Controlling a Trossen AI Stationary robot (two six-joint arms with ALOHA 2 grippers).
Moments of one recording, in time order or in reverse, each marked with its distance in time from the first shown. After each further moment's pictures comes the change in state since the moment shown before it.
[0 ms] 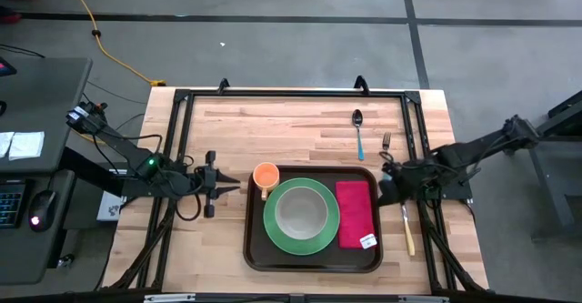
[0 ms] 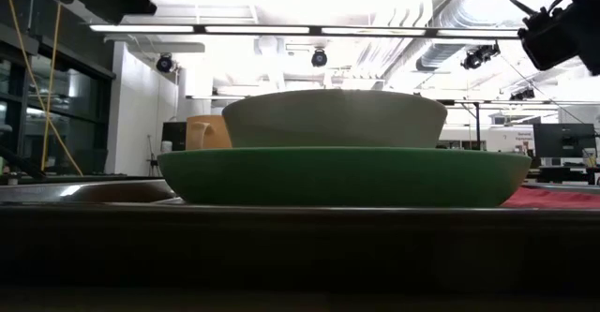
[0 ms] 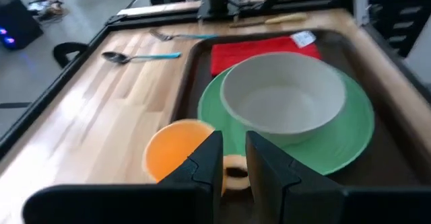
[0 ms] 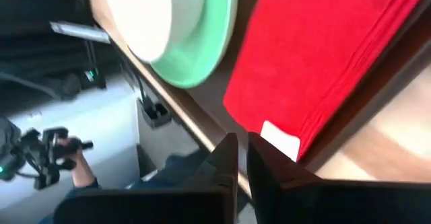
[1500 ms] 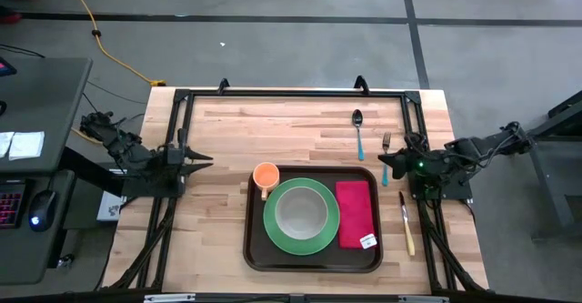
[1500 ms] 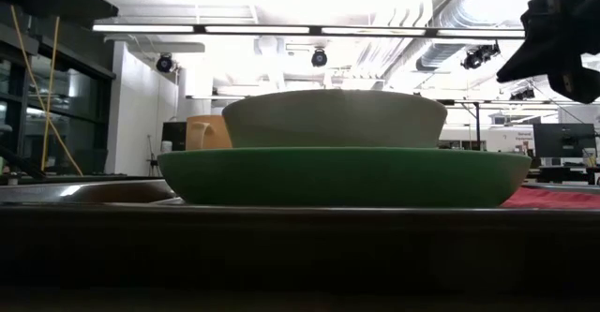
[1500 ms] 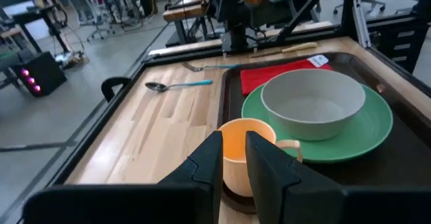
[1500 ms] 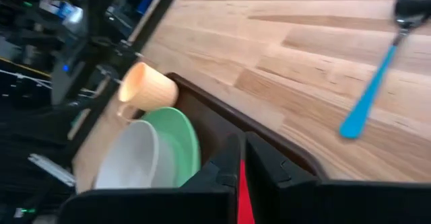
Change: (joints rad) left arm 0.000 -0.637 -0.097 -0.340 -0.036 0.197; right arm -0.012 -0.283 0.000 -0.215 0.740 -0.403
